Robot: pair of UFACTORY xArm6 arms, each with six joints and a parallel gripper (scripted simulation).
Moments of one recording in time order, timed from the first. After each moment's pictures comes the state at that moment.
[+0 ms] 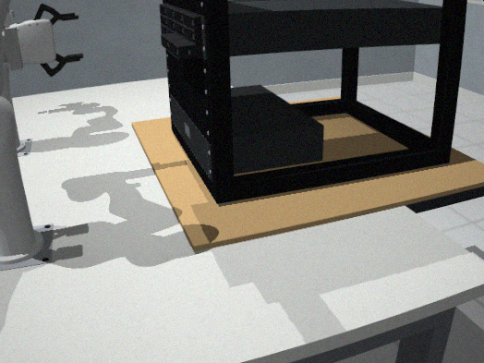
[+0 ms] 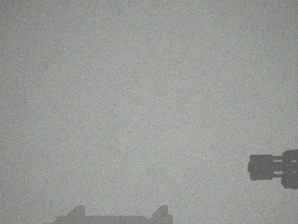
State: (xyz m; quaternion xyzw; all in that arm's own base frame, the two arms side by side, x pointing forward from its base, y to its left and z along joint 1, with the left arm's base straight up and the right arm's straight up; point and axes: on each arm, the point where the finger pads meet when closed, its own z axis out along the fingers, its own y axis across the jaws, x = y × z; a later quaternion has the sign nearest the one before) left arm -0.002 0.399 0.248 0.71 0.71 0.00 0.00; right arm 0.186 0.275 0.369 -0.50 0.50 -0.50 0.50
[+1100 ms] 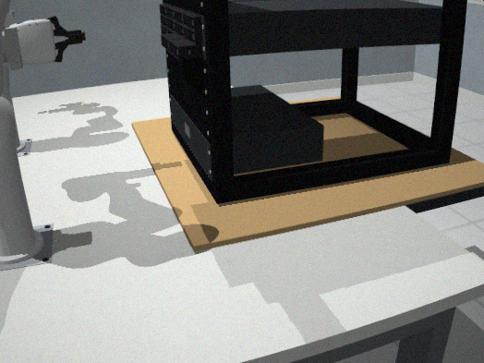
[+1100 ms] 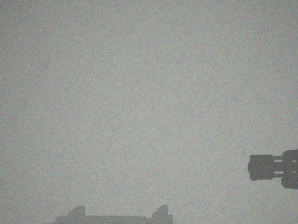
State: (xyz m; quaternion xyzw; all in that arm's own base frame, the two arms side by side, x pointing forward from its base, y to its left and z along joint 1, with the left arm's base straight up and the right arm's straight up) left arm -0.002 0.399 0.248 0.71 0.71 0.00 0.00; right arm 0.186 0.275 0.369 -0.50 0.50 -0.50 0.50
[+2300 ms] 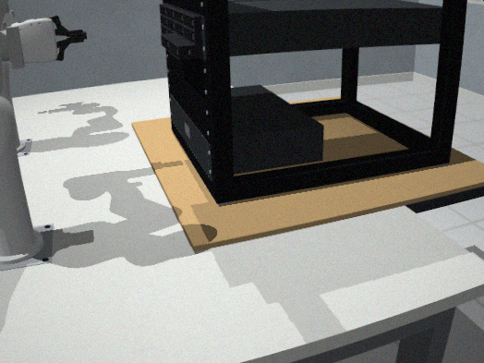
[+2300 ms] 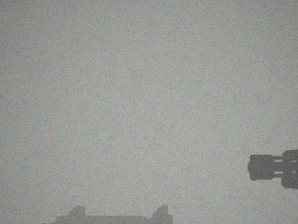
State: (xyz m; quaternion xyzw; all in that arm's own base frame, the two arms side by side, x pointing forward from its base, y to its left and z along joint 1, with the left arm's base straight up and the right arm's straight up) left arm -0.002 0.399 0.248 0.71 0.71 0.00 0.00; right arm 0.190 0.280 0.370 -0.50 0.50 -0.50 0.50
